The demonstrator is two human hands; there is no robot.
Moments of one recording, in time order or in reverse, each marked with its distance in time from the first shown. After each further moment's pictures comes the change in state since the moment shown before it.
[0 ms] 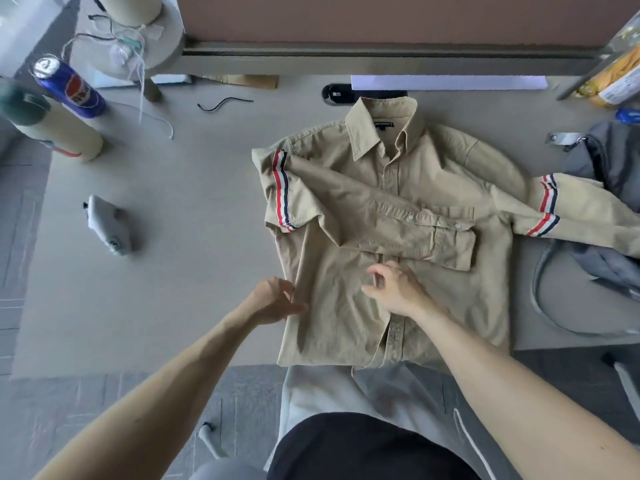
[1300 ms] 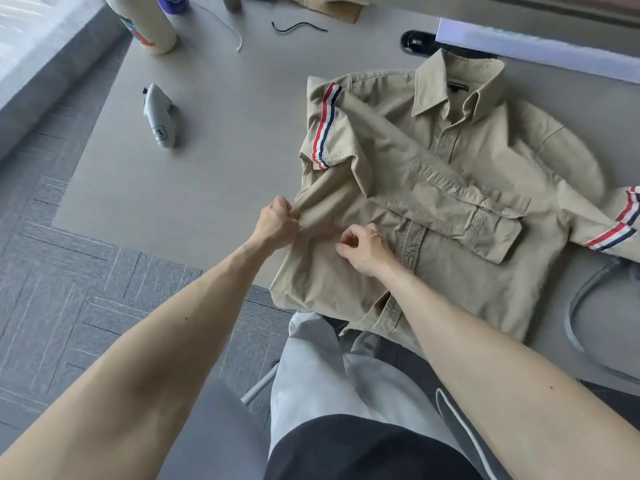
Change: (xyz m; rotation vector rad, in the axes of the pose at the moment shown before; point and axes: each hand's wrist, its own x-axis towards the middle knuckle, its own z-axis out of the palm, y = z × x) left_hand -0.005 0.008 0.033 -0.486 0.609 -0.271; right_hand 0.029 -0.024 0.066 0.066 -0.022 -0.263
